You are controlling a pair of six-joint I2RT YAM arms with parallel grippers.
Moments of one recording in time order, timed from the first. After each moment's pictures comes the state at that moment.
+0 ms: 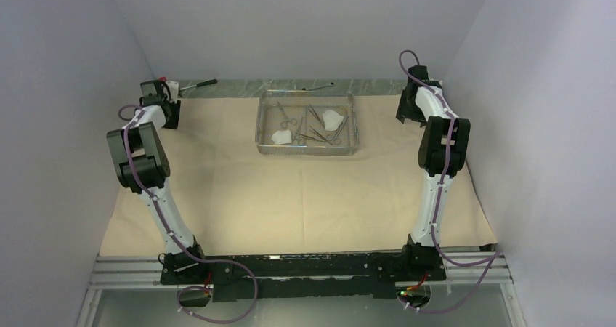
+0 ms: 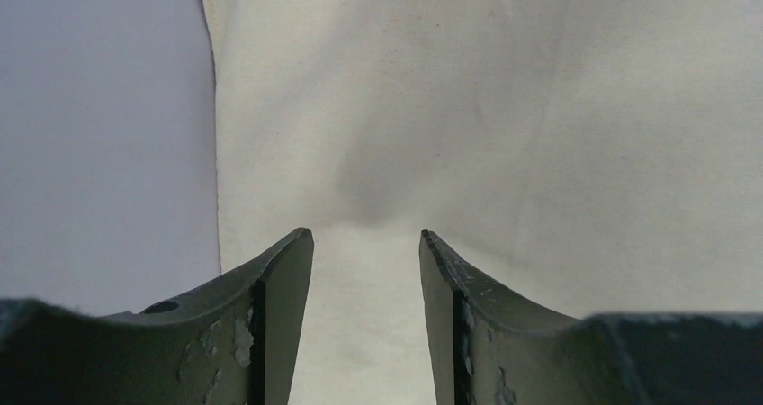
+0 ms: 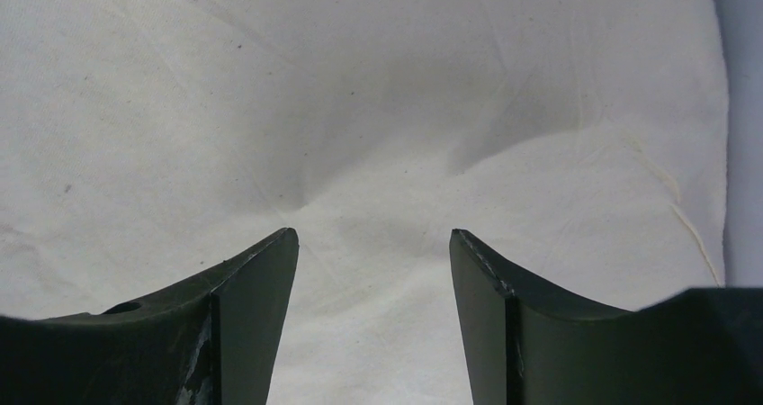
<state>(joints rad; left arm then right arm) 0.30 2.12 1.54 -0.23 -0.09 0.40 -0.10 2.29 1.93 -0.75 0.30 0.23</state>
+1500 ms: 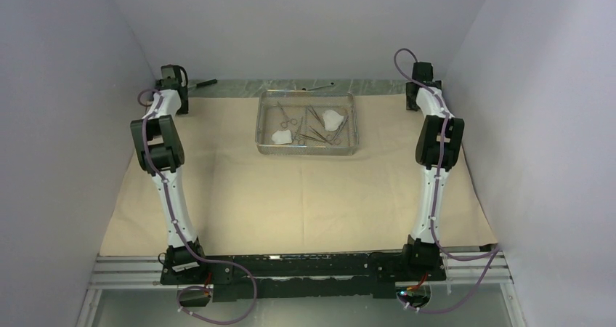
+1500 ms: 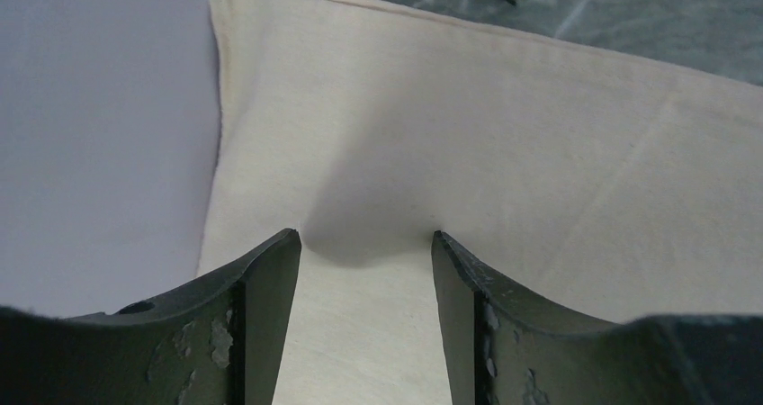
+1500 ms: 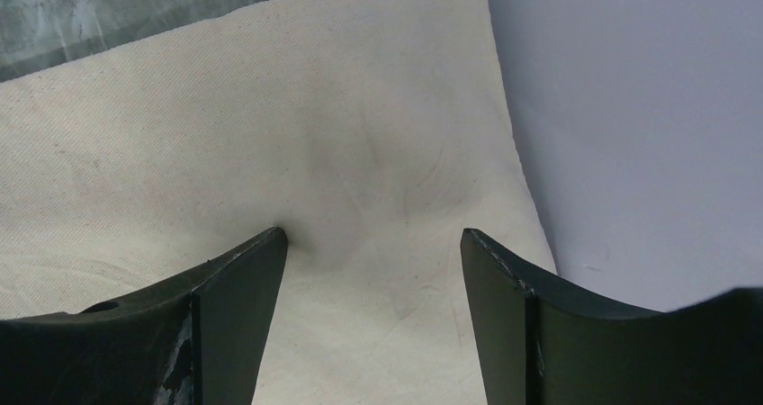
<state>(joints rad) 0.21 2.43 2.03 -0.44 -0.36 0.17 -0.14 2.52 2.16 -0.51 0.45 -0.13</state>
